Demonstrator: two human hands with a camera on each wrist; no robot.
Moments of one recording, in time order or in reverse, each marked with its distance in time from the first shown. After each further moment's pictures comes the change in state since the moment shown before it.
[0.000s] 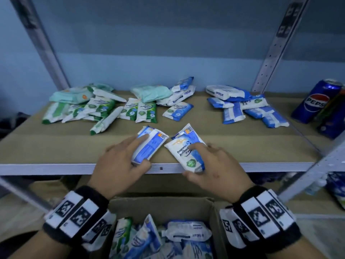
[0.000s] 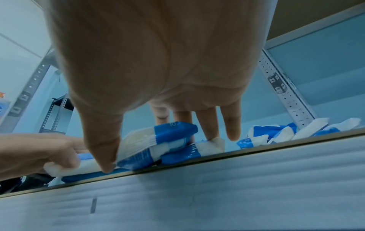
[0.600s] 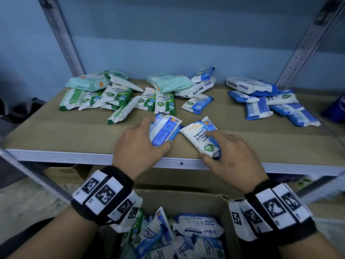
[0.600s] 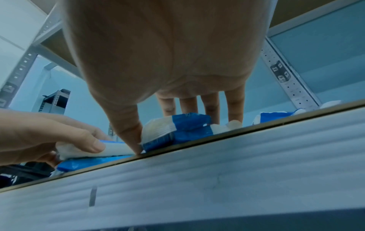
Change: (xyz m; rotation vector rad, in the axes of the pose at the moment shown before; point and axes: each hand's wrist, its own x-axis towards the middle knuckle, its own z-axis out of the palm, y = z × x) left_hand 0.026 -0.011 0.003 -0.030 0.090 -0.188; right_hand 0.028 -0.011 0.020 -0.016 0.124 0.046
